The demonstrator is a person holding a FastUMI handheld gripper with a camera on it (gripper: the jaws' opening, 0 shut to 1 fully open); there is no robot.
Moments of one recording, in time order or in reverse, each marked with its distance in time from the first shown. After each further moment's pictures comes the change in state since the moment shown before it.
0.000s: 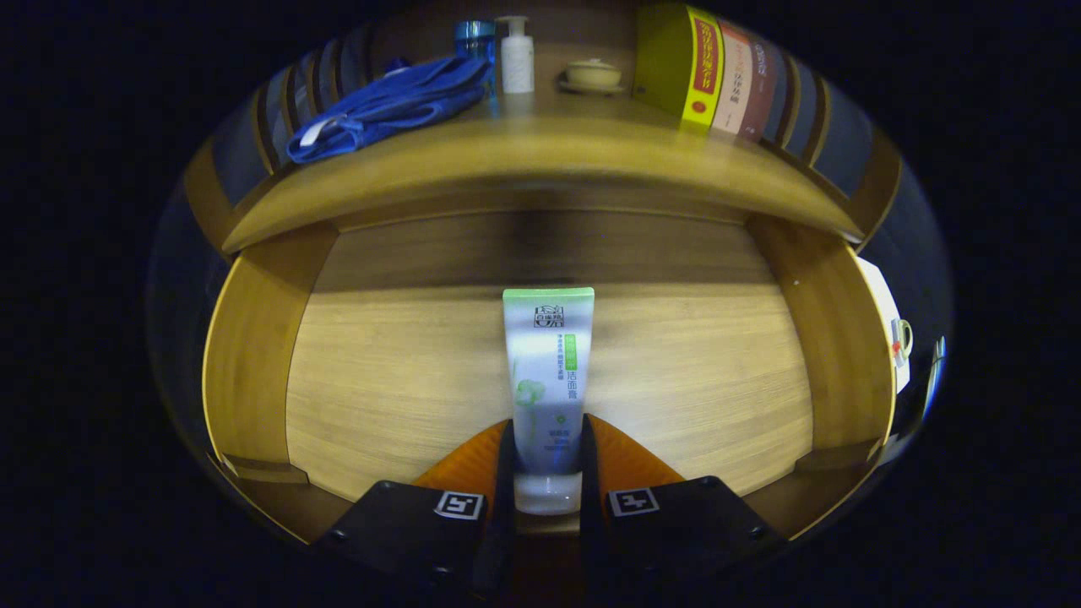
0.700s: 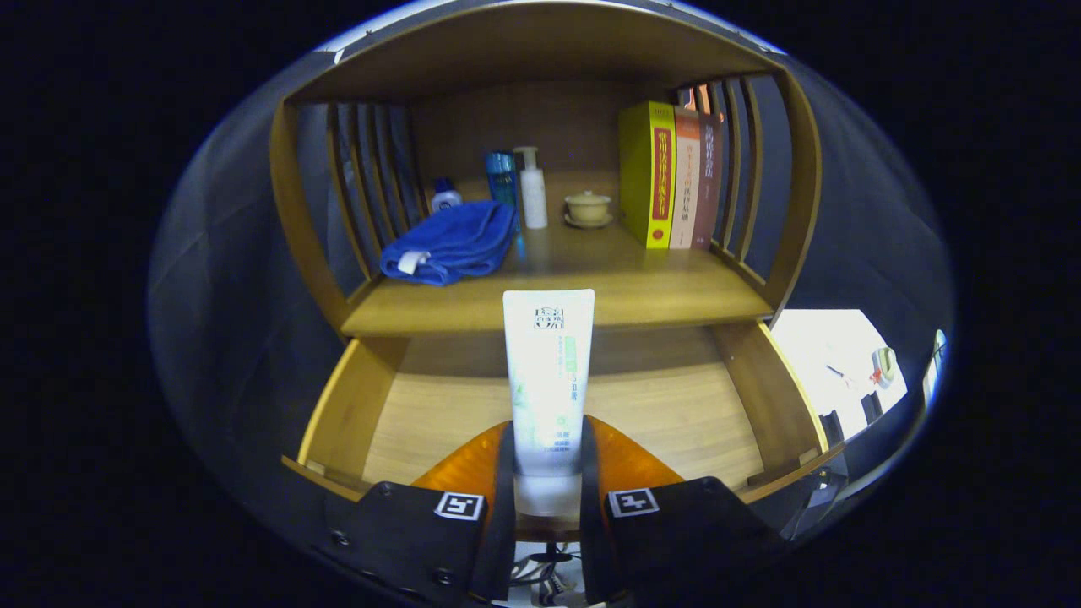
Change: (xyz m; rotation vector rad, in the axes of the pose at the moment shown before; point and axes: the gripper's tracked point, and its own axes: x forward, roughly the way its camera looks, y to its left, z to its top) arm -0.139 0.015 0.049 0.027 -0.404 0.113
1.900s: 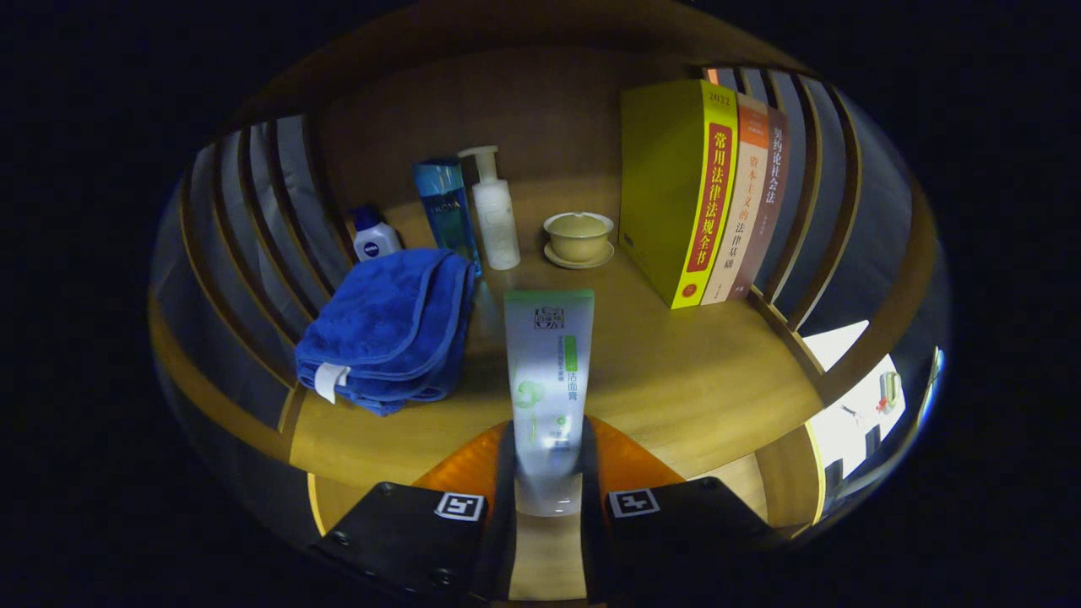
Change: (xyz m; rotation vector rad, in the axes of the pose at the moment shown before) arm 0.161 -0.020 0.099 0.050 0.162 -0.124
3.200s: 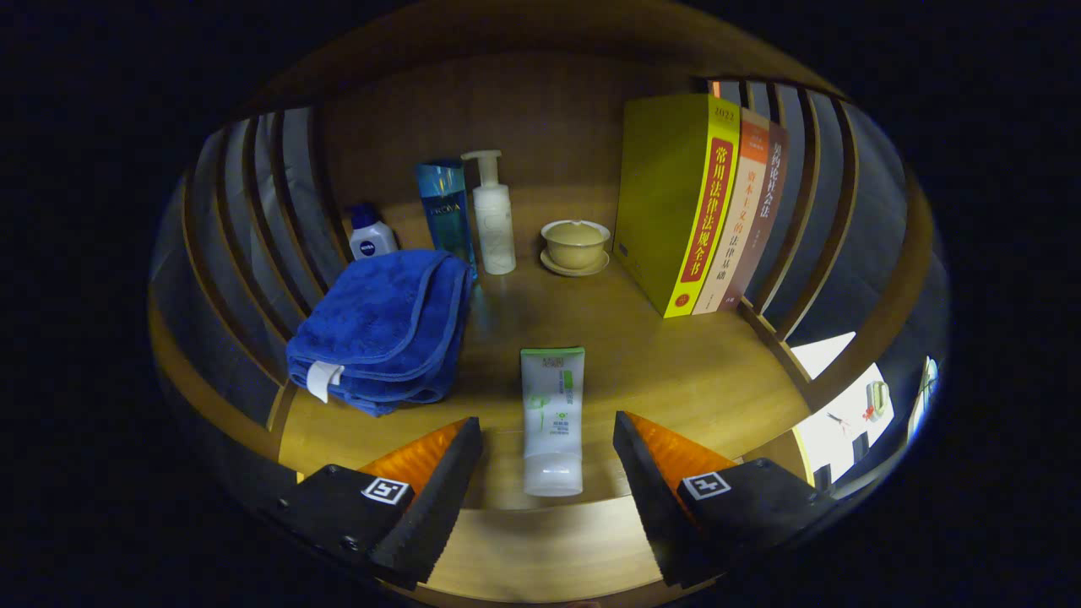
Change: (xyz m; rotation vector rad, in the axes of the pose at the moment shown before) arm -0.024 0.007 0.008 -0.029 -0.066 -0.018
